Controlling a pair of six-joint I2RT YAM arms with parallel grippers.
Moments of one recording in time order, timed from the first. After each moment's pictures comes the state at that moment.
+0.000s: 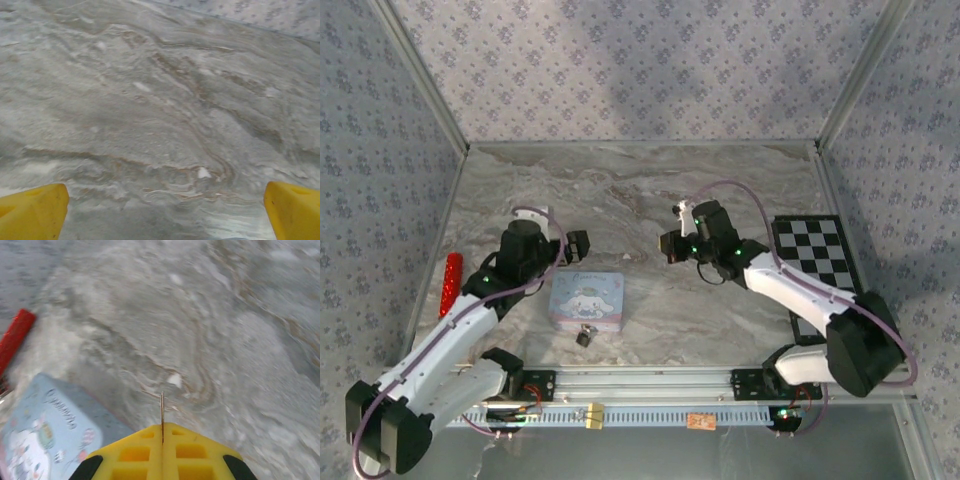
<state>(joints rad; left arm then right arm) -0.48 0.90 0.70 -0.32 -0.05 -0.46 0.61 1.31 0.82 -0.10 -0.27 0.36</state>
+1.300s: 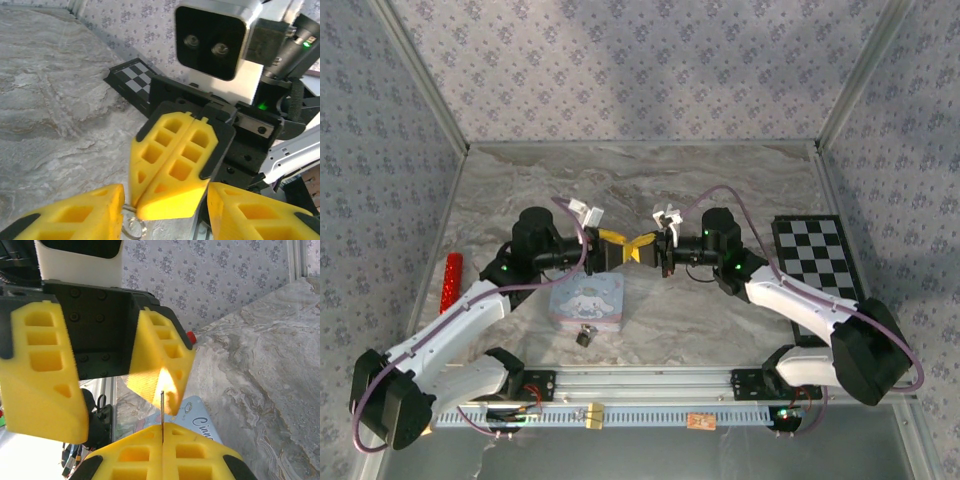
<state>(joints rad) -0.59 1.02 0.75 0.02 0.71 -0.44 0.67 1.27 0.72 0.41 -0.75 0.30</state>
